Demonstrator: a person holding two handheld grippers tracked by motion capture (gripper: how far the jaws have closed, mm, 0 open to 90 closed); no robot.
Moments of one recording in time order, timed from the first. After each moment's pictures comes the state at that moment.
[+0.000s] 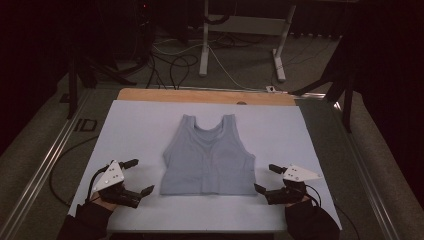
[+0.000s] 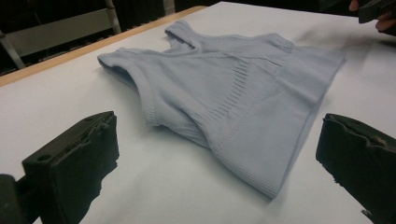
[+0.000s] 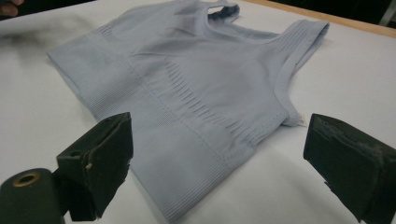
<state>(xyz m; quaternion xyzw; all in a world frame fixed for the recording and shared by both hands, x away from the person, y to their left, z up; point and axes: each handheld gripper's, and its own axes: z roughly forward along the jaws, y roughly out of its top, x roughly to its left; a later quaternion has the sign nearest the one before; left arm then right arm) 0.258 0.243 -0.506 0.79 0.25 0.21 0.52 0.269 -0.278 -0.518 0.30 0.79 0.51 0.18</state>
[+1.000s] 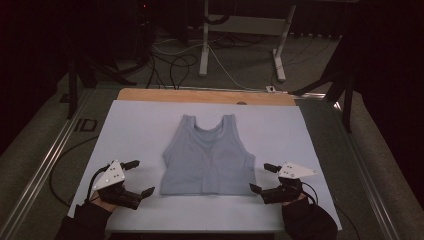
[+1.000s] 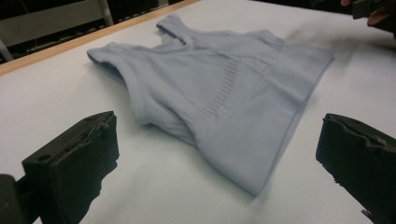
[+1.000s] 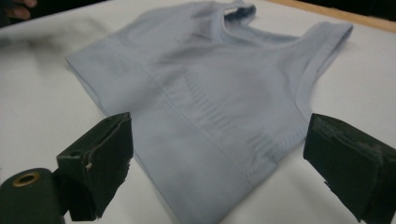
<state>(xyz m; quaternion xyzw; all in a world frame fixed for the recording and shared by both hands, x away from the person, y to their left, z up) 0.255 0.239 -0.494 0.80 0.25 0.19 0.51 0.270 -0.263 -0.504 0.29 0.79 0.51 0.16</state>
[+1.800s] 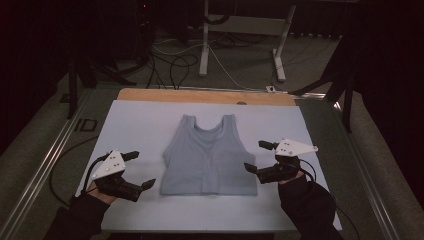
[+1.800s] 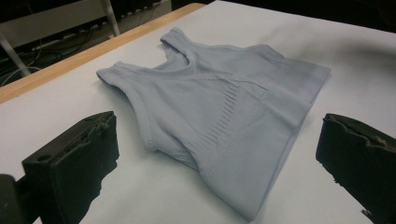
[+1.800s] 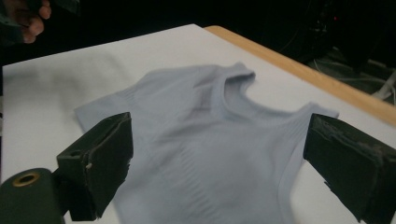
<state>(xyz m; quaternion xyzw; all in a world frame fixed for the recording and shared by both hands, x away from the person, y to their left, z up) 0.258 0.229 -0.448 0.81 0.25 0.19 0.49 0.301 -0.239 -0.437 0.24 0.79 0.53 0.18</state>
